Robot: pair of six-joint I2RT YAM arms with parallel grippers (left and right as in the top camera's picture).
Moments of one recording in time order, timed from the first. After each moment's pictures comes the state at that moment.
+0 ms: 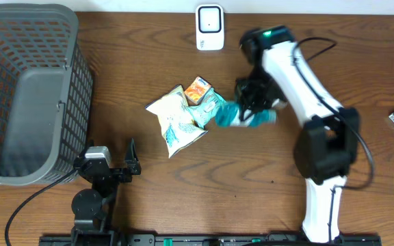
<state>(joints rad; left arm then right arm) -0.04 0.04 0.02 -0.12 0.00 -0.15 0.32 2.16 1.99 -1.52 -0.32 1.66</state>
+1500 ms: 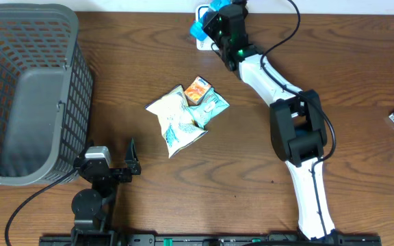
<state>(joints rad) -0.04 0.04 0.02 -0.12 0.00 -0.15 0.38 2.45 1.98 0.03 -0.01 1.00</state>
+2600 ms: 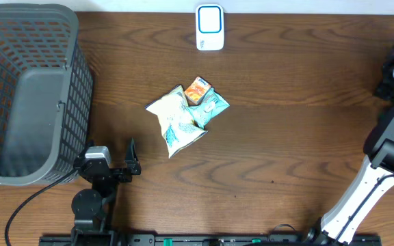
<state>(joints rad) -0.04 0.04 0.02 -0.12 0.00 -0.15 -0.46 2.36 1.99 -1.02 0.63 0.29</state>
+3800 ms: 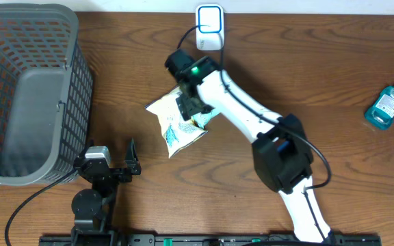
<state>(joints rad) -0.04 0.04 0.02 -0.12 0.00 -0.15 0.69 2.31 2.00 -1.17 0.20 0.31</state>
